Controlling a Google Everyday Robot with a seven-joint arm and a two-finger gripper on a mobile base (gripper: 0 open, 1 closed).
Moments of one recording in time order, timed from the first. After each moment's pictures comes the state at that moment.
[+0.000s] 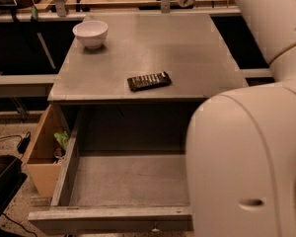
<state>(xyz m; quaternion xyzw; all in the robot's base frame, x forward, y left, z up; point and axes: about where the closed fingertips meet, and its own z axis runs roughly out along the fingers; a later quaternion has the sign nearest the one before) 0.832 -0.110 1.031 -0.25 0.87 -0.02 0.43</state>
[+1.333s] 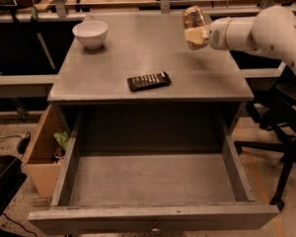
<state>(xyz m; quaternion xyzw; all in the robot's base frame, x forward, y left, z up) 0.776 -0.157 0.926 -0.21 0.78 0.20 0.55</state>
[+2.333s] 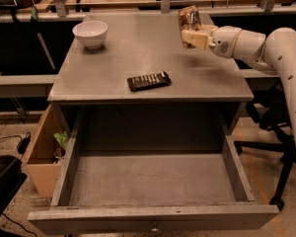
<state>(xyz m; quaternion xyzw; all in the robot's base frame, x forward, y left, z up) 0.775 -0.146 0.924 -0.31 0.65 0.35 0.60</state>
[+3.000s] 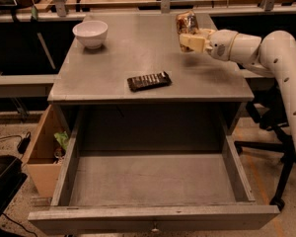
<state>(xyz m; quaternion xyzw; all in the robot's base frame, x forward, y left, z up) 0.779 -0.143 0.910 -0.31 0.66 0.34 0.60</state>
